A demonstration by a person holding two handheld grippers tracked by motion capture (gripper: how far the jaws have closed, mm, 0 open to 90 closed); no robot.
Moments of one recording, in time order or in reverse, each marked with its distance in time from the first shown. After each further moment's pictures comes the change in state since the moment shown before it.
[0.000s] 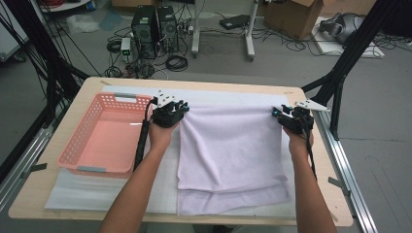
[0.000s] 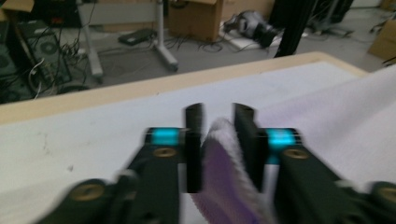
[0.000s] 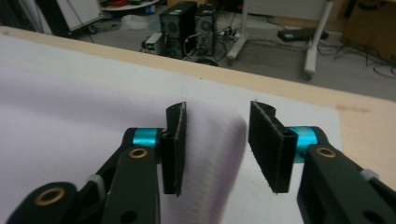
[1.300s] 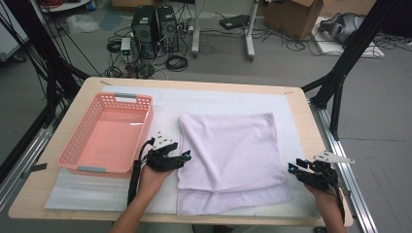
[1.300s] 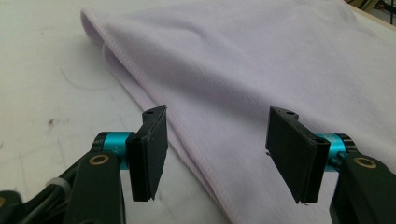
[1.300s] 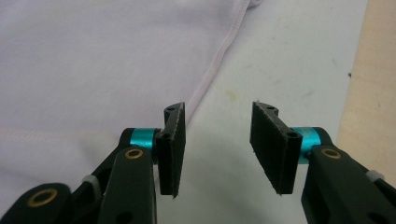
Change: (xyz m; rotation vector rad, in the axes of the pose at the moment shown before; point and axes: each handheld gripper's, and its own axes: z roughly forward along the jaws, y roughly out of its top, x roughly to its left) left arm -0.040 -0.085 -0.092 0.172 -0.157 0.027; right arm 0.009 -0.106 -0.126 0.250 0.112 0.000
